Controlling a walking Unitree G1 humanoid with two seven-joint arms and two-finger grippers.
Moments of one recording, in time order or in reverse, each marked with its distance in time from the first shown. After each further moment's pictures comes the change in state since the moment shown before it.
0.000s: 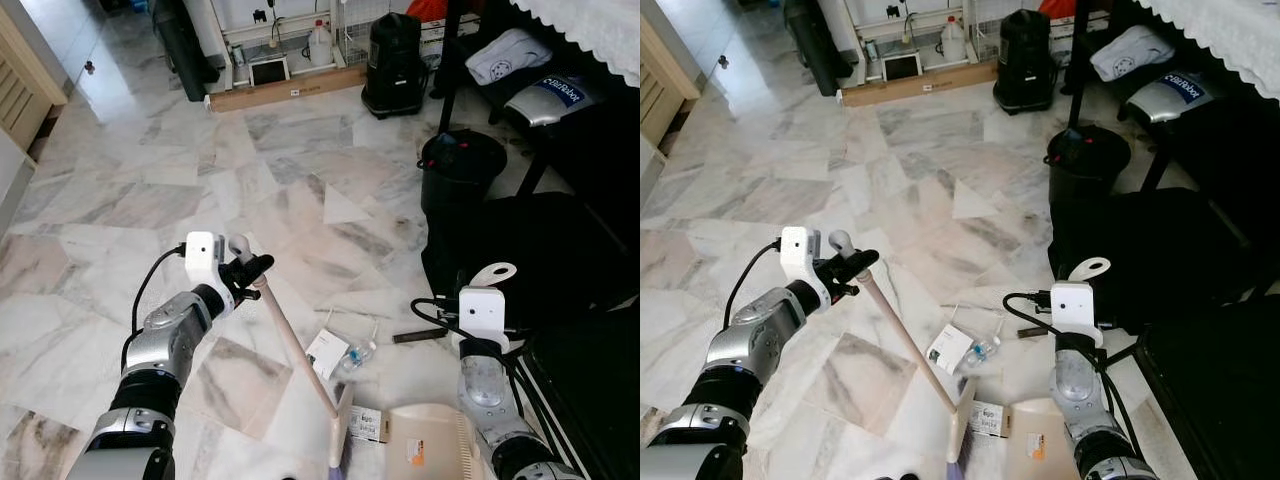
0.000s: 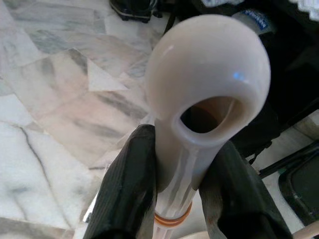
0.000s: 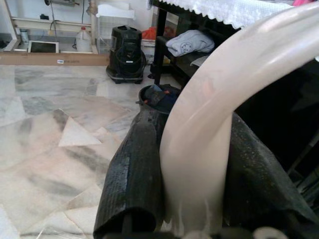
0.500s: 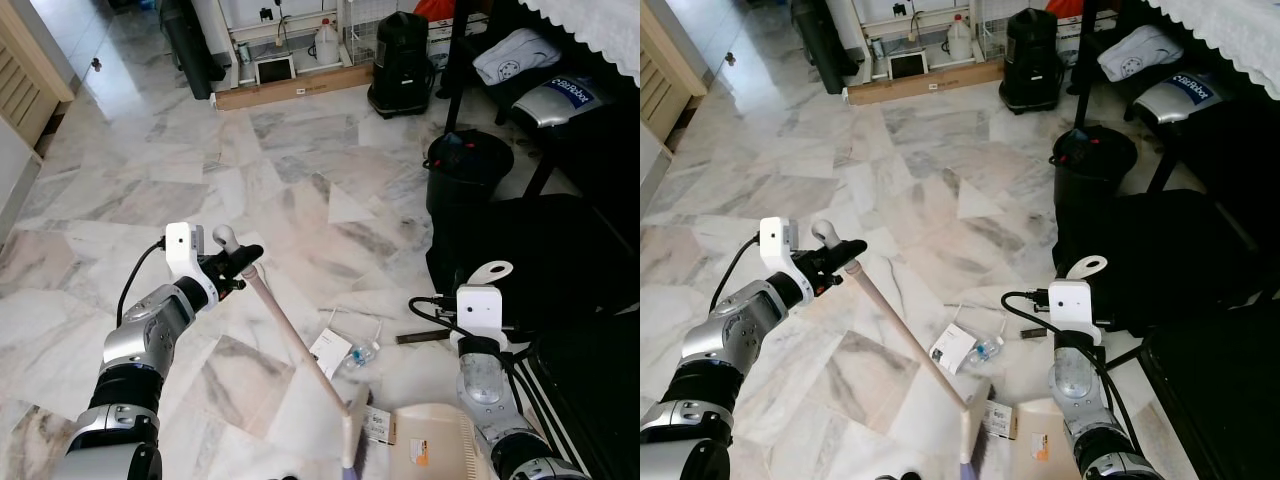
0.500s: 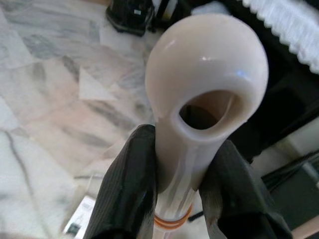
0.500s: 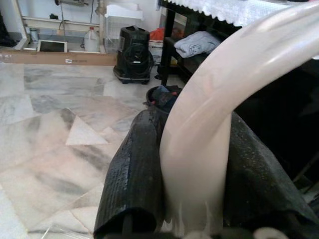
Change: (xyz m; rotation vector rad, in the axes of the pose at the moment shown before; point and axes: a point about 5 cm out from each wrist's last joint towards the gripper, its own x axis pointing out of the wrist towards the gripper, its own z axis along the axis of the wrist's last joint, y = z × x) left arm -0.005 0.005 0.021 -0.089 -0.053 -0.045; right arm 0.003 0.002 0.002 -0.005 0.003 0.012
